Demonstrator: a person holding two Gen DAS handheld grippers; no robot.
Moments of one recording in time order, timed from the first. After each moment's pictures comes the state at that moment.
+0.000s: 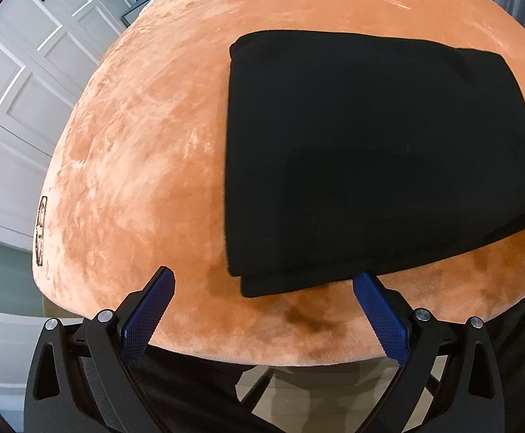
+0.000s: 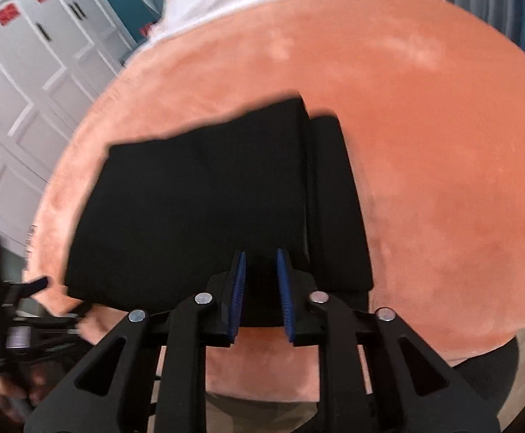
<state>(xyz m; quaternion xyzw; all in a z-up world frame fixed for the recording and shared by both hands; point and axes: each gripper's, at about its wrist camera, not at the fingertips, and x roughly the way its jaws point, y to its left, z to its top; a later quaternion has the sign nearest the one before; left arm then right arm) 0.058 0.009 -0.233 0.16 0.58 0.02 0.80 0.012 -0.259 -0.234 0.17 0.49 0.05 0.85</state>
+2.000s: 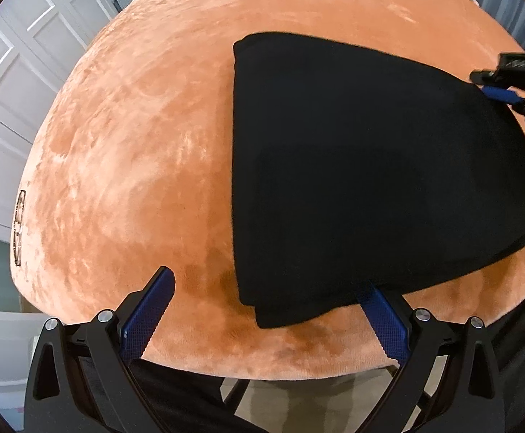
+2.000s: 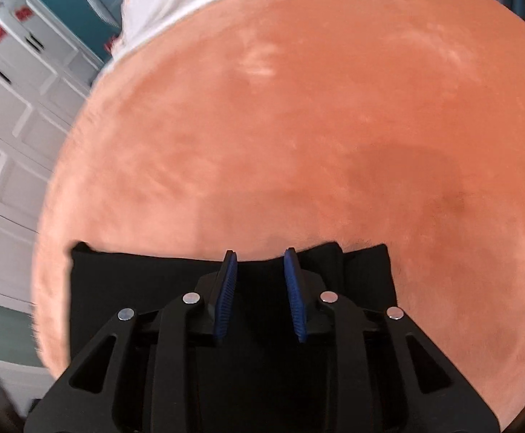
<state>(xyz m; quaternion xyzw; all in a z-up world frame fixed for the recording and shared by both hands) 0.080 0.027 -0.230 0.11 0.59 -0.02 0.80 0.152 -0.277 -0.234 0.25 0.50 0.02 0.83</state>
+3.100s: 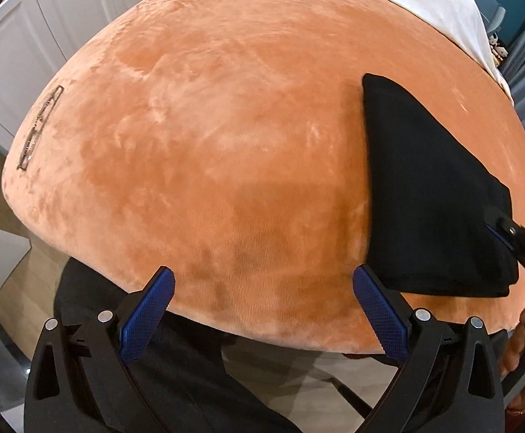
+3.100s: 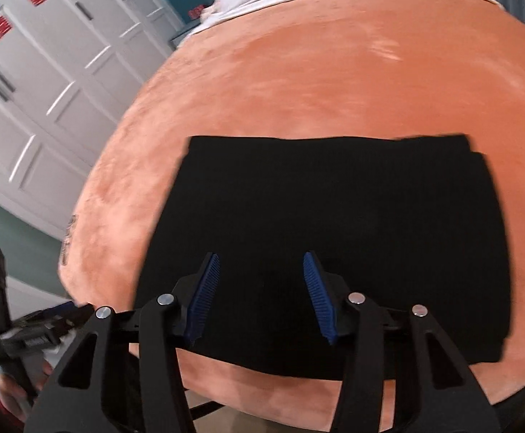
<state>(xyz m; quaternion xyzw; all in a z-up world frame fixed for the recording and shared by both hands) 0.046 0.162 -0.206 -0.08 0.59 0.03 0.80 0.078 -0.145 -0.208 0.17 0.49 0.16 0.84</state>
